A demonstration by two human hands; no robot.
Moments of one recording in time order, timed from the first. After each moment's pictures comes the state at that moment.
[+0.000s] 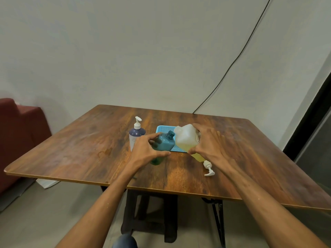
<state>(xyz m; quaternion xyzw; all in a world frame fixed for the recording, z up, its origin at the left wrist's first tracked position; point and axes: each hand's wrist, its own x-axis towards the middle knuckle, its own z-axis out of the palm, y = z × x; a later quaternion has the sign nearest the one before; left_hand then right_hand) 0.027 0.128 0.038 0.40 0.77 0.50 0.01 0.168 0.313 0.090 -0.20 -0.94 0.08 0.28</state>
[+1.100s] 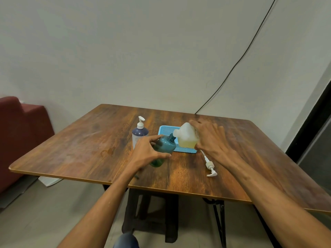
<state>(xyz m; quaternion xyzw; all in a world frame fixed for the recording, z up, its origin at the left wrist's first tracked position) 0.026 0.119 0.038 0.40 0.78 0.48 0.03 0.161 0.299 0.117 -0.17 -0.96 -0.10 0.20</state>
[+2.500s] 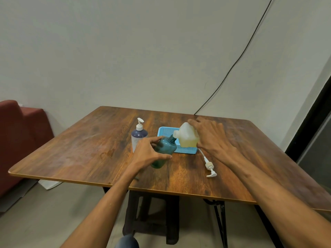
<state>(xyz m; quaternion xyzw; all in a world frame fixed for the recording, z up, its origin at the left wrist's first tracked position) 0.028 0.124 0.040 0.40 0.78 0.48 0.04 0.157 0.309 0.120 -0.15 -0.95 -0.14 0.22</state>
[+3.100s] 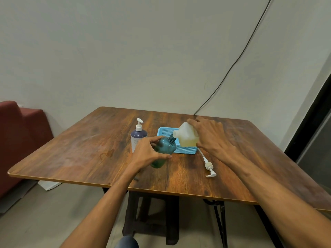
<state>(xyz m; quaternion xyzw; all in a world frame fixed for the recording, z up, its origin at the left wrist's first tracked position) 0.027 0.126 0.041 0.40 0.78 0.48 0.04 0.159 0.309 0.122 -0.15 -0.95 -0.16 0.23</state>
